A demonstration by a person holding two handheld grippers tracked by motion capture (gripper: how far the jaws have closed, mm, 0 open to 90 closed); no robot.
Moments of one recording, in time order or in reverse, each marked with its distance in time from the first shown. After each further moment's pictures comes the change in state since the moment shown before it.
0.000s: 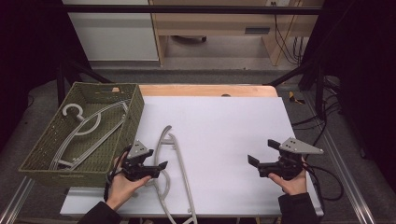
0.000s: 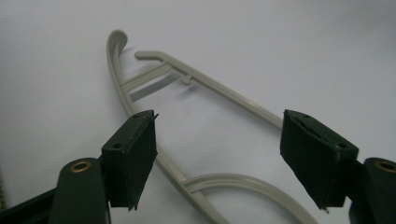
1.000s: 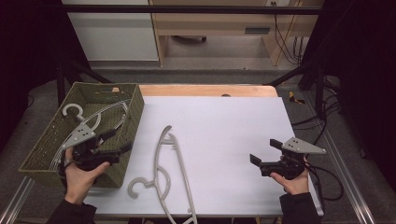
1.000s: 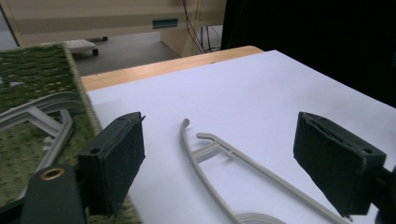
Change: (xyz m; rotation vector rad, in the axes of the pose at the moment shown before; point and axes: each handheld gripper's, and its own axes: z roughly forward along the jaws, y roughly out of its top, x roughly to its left) left arm 0.051 0.023 -0.104 -0.314 0.006 -0.063; right arm -0.004 0.000 -0.003 -0.008 -0.014 0.012
